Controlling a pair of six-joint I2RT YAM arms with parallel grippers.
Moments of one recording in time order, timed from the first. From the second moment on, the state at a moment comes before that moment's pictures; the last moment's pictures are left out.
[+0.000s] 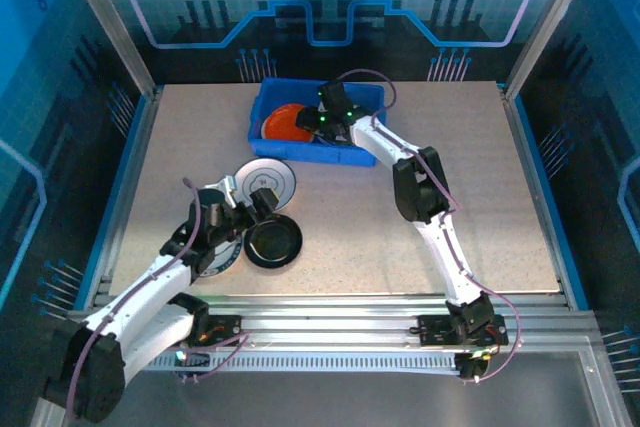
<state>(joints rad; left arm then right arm) -0.30 0.90 0.36 0.02 0.24 -0.92 0.50 2.52 2.21 -0.41 -0.22 0.73</state>
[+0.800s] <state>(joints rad) -0.30 0.93 0.40 0.02 0.25 -0.90 0.51 2.13 1.84 -0.40 -0.25 0.68</state>
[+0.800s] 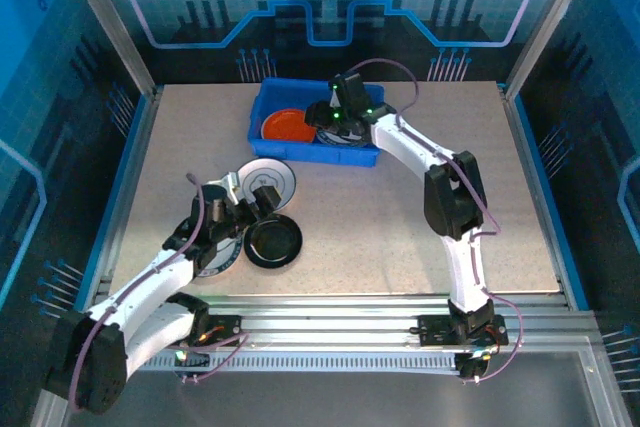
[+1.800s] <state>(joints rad) 0.08 0.69 0.45 -0.32 0.43 -0.96 0.86 2.06 1.58 -0.55 -0.48 0.46</state>
